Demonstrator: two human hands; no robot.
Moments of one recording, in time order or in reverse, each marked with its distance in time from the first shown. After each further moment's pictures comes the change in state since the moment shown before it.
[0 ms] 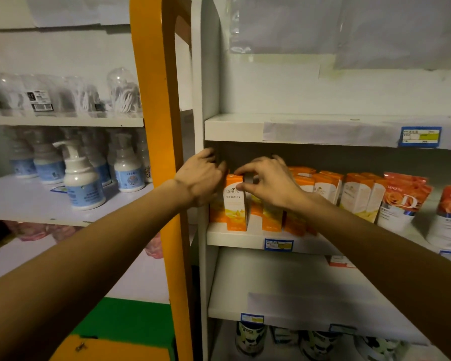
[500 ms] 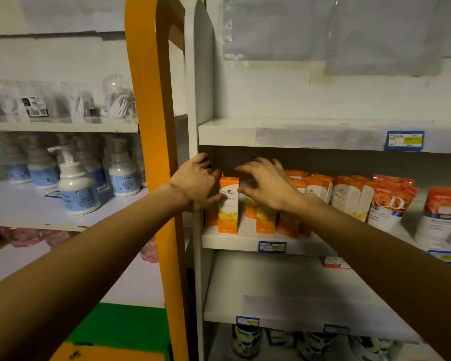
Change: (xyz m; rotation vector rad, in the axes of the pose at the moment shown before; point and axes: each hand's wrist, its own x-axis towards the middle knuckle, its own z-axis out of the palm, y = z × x) left_hand 0.001 0.000 0.004 -0.038 -0.029 -0.009; right_hand -0.002 0.008 -0.004 -0.102 -0.064 0.038
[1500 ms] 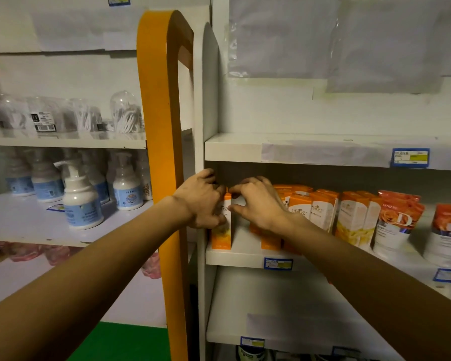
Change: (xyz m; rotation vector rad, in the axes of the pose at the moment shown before) left_hand -0.003 -0.006 -0.005 -0.034 0.000 0.073; right_hand 0.014 -0.029 0.014 -0.088 0.026 -0.019
